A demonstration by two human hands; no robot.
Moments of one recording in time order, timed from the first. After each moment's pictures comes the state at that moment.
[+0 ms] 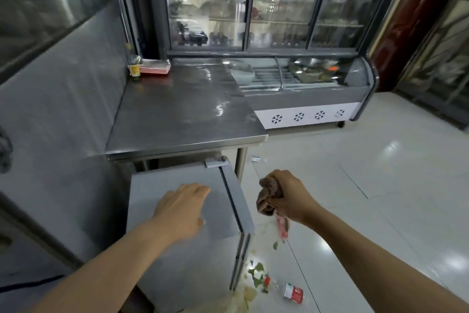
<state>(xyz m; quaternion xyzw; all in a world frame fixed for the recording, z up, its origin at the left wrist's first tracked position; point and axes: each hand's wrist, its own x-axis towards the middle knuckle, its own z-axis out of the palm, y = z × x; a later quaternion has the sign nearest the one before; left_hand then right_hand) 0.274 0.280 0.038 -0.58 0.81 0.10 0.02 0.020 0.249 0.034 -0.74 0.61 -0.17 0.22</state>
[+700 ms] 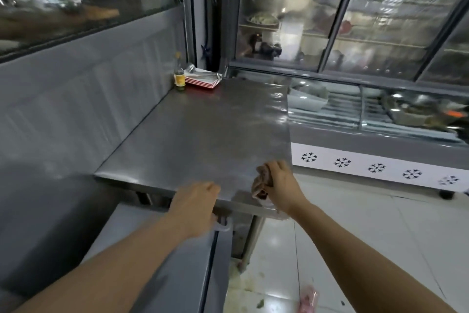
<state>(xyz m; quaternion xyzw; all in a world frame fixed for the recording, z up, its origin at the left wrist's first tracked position) 0.191 0.033 0.046 -0.73 0.68 0.07 0.01 0.017 -0.102 0.013 -0.84 0.46 -0.17 0.21</state>
